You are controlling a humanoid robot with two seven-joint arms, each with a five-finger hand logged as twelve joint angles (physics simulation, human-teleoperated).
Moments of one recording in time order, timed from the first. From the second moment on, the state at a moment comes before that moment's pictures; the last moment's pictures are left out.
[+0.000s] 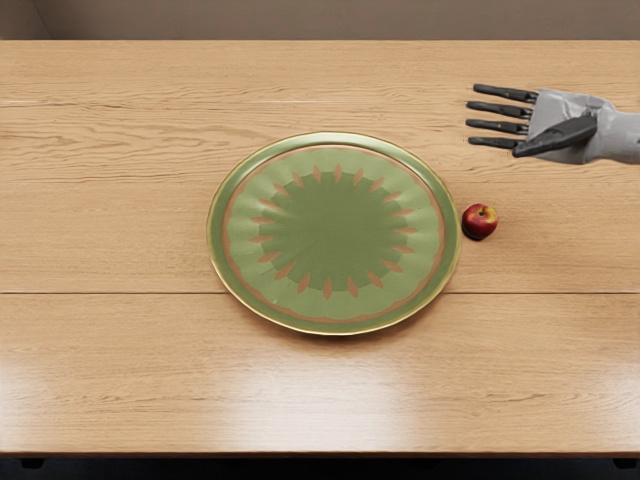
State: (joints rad) left arm -0.05 0.00 0.32 -0.14 0.08 -0.05 0.07; right arm 0.95 -0.77 0.56 0.93 0.30 0.61 -0.48
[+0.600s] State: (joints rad) left arm -0.05 0.00 0.32 -0.14 0.08 -0.05 0.07; right arm 0.86 -0.93 0.73 1.26 -0.59 0.60 -0.24
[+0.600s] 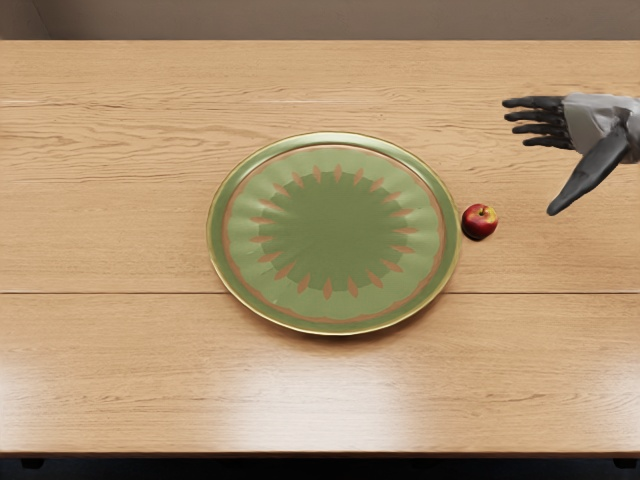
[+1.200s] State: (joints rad) left arm -0.05 0.00 0.32 -0.14 0.08 -0.05 0.07; right arm 0.64 -0.89 0.65 1.57 -0.96 -0.01 -0.21
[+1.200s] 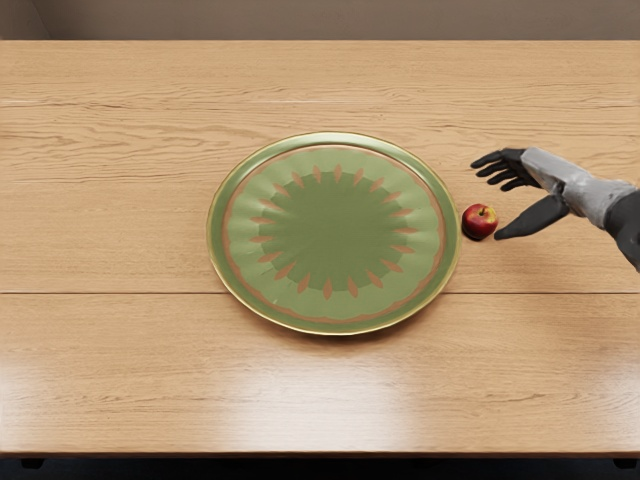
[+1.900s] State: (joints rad) left arm -0.05 0.00 0.32 -0.14 0.08 -0.05 0.07; right arm 0.67 -0.72 0.55 1.36 -1.08 -0.11 -0.21
